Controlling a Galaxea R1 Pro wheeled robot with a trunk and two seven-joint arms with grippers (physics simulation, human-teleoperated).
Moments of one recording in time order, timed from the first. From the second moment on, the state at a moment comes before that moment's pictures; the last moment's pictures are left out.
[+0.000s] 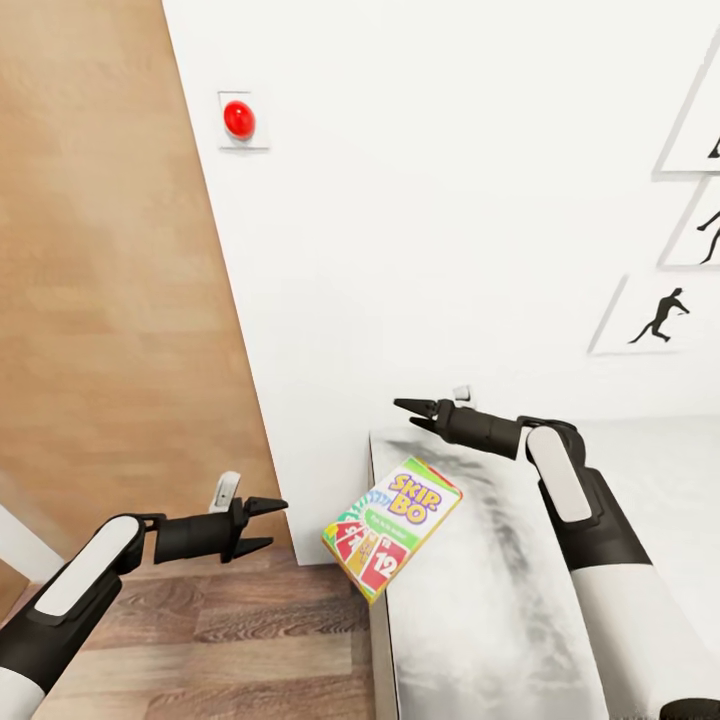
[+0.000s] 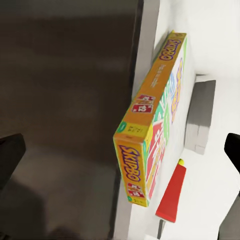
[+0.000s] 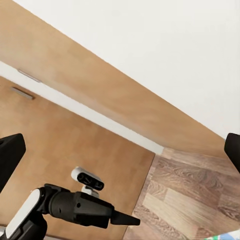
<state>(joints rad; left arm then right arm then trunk) -0.51 0.39 -0.26 -1.20 1.66 1.05 0.03 -0.77 -0.09 0.02 -1.28 -0.85 1.05 0.45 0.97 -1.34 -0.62</state>
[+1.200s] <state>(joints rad) -0.51 0.38 -0.34 -1.20 1.65 1.05 0.03 -0.78 -0.09 0.03 -1.28 -0.88 1.05 0.45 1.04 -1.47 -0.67</state>
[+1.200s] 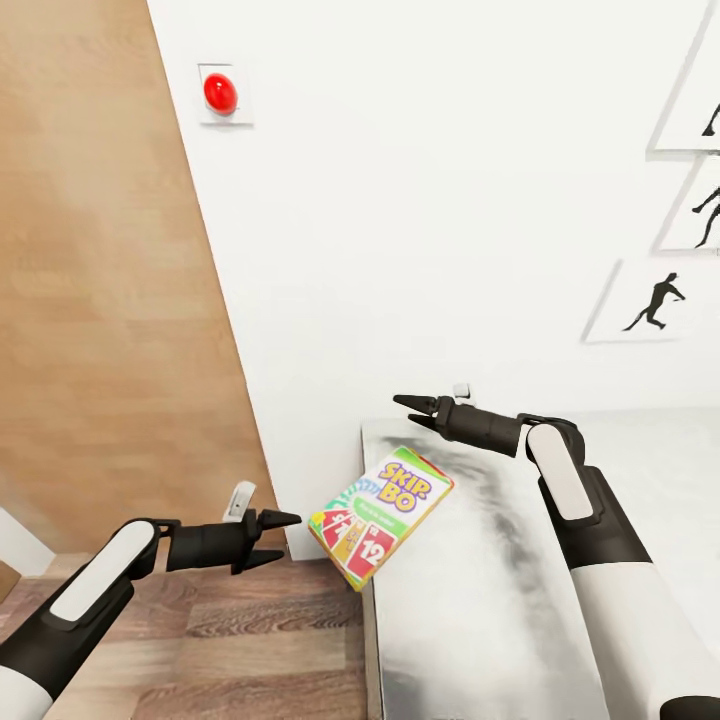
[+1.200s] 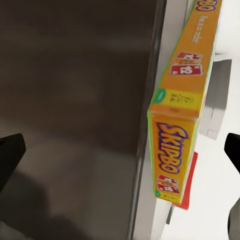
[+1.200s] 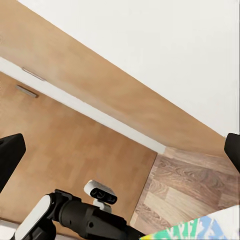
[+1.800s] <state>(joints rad) -0.51 0.38 -0.34 -1.21 1.65 1.05 0.03 -0.78 -0.09 0.03 -1.29 -0.88 1.05 0.45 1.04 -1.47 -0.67</state>
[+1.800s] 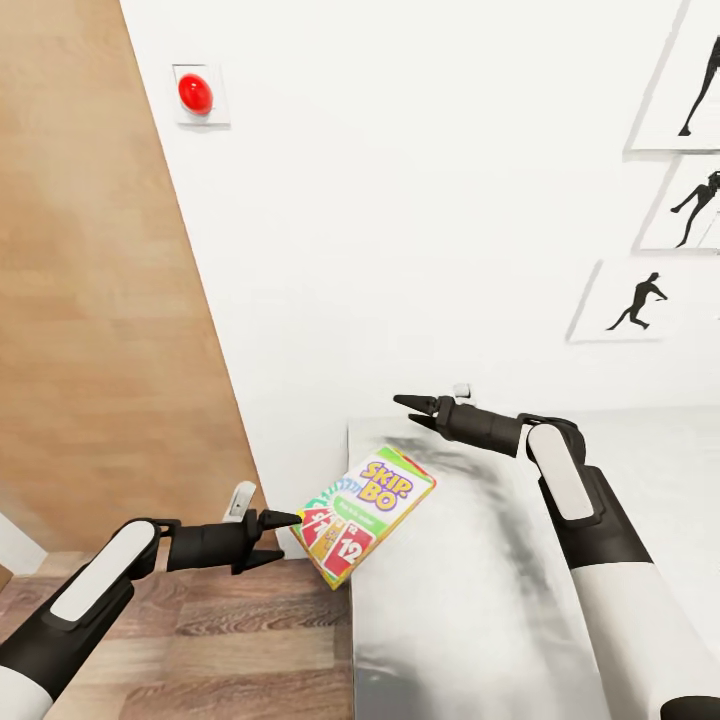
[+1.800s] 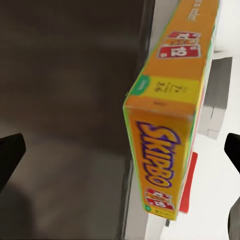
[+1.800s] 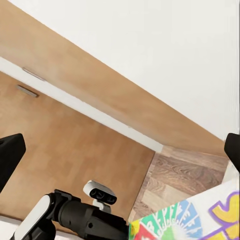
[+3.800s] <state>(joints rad) -0.51 0.39 -0.33 -1.23 1.65 1.05 0.02 -0.76 -0.12 0.03 -1.31 -1.00 1.05 0.45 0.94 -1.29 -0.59</state>
